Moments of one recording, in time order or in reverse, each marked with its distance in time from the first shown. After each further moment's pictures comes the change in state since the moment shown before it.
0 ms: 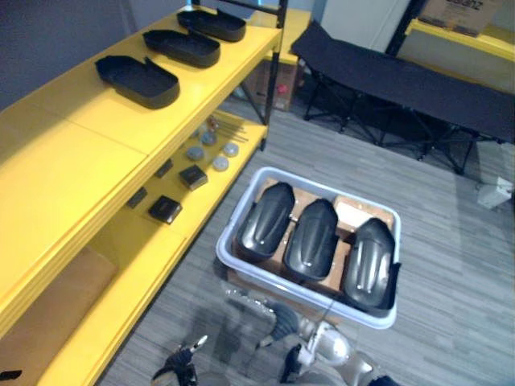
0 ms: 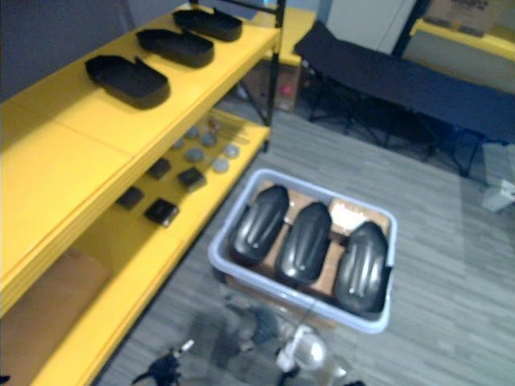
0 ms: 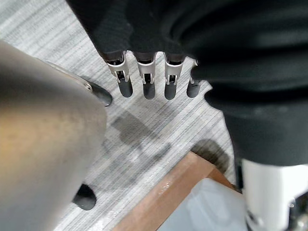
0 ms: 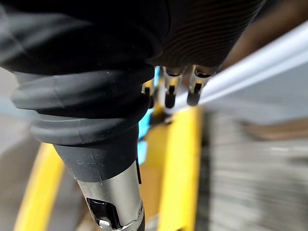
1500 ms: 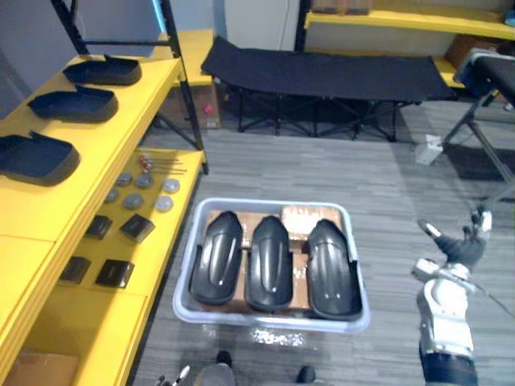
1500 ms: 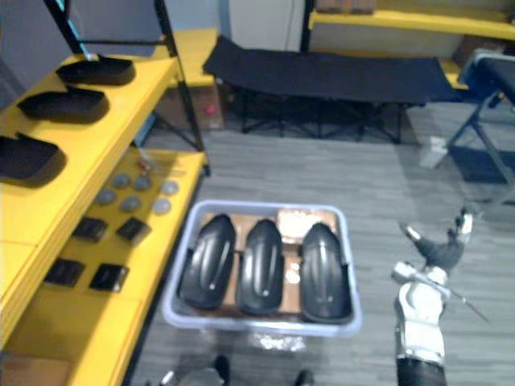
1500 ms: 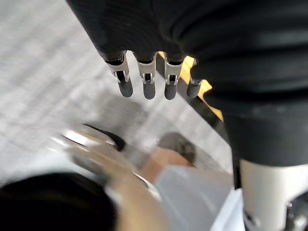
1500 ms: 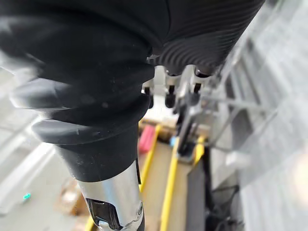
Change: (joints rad) left arm 0.238 -0.082 0.174 -0.143 -0.015 -0.126 0.017; right arm 0.067 -0.011 -0.978 -0.185 0.379 0.452 -0.671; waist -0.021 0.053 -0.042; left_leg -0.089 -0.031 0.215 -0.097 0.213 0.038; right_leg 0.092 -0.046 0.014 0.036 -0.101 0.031
